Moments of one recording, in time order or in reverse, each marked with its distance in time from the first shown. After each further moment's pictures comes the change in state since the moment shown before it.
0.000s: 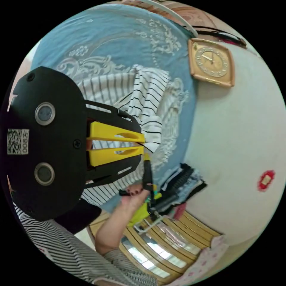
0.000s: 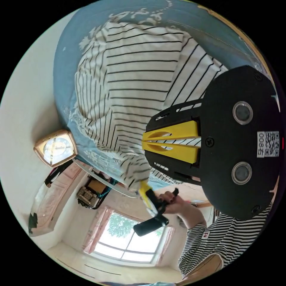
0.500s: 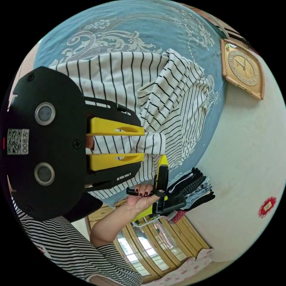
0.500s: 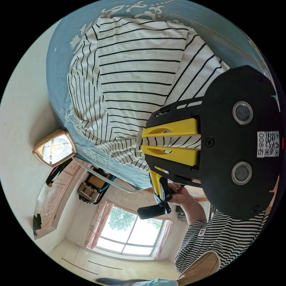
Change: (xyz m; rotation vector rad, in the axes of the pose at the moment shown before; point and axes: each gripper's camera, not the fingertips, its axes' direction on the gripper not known) left arm 0.009 0.029 0.061 -0.076 0.105 -0.150; right arm 0.016 -0.004 0.032 0.004 -0.093 -0.037
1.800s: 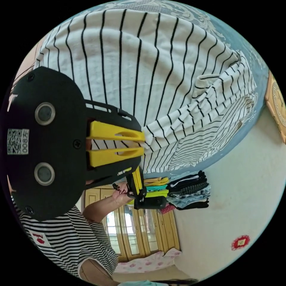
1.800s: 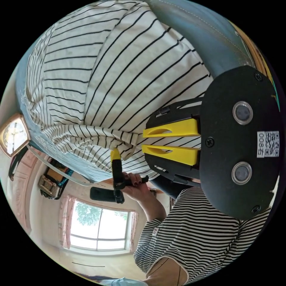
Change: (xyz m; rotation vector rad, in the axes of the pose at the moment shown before) left arm -0.065 0.057 0.088 -0.115 0.223 -0.286; right arm -0.020 0.068 0.118 -0.389 -0.082 -0.052
